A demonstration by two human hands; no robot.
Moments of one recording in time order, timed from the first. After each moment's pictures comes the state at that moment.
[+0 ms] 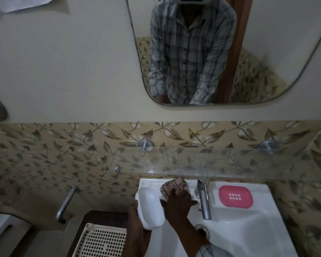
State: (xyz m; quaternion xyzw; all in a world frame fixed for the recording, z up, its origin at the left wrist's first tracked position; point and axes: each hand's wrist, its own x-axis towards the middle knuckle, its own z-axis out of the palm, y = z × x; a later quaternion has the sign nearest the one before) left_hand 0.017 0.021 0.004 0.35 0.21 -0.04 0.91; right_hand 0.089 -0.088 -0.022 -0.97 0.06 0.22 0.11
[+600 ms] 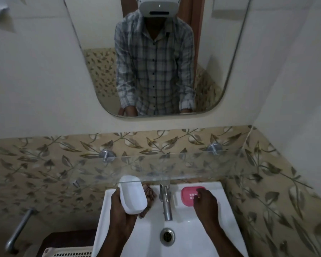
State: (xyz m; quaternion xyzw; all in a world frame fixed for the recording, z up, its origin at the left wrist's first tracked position) left_hand 0.053 -0.047 0.062 0.44 0.10 -0.07 0.89; right_hand 0.071 -0.305 0.005 -0.91 0.18 -0.08 0.36
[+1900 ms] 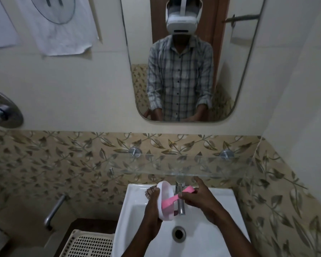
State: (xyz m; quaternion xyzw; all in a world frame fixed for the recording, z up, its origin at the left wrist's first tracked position) left_hand -0.005 -0.084 0.086 0.50 0.24 -0.12 0.83; right_hand 0.030 -0.267 0.113 -0.74 0.05 0.17 0.65
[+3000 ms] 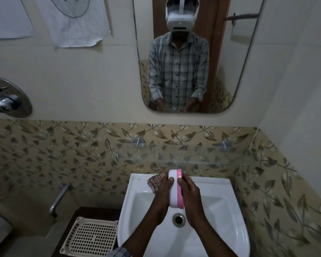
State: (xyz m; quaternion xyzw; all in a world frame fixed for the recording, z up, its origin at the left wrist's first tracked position) left_hand -0.037 -0.094 0.103 0.57 0.08 -0.09 0.81; right_hand -0.030 -0.202 0.097 -0.67 0.10 0.01 0.74
